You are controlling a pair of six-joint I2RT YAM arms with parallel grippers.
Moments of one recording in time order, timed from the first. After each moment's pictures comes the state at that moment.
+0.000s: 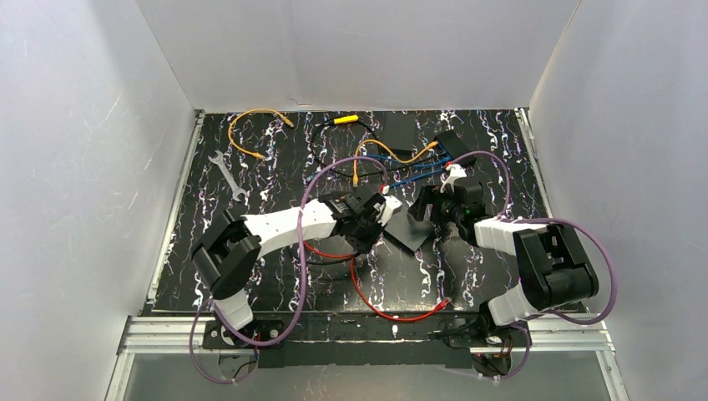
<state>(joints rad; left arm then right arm) -0.92 1.71 1.17 -0.56 0.11 -0.10 0.27 1.49 0.53 0.35 -0.26 0.32</state>
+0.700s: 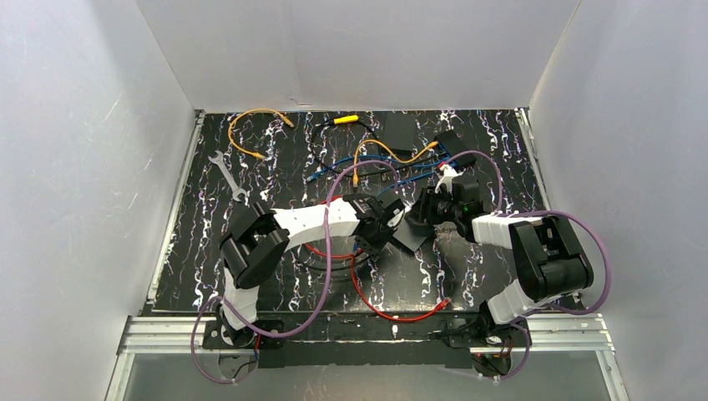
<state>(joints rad) -0.99 1.90 1.34 -0.68 0.03 -0.24 0.27 1.55 0.56 0.35 -0.45 0.34</state>
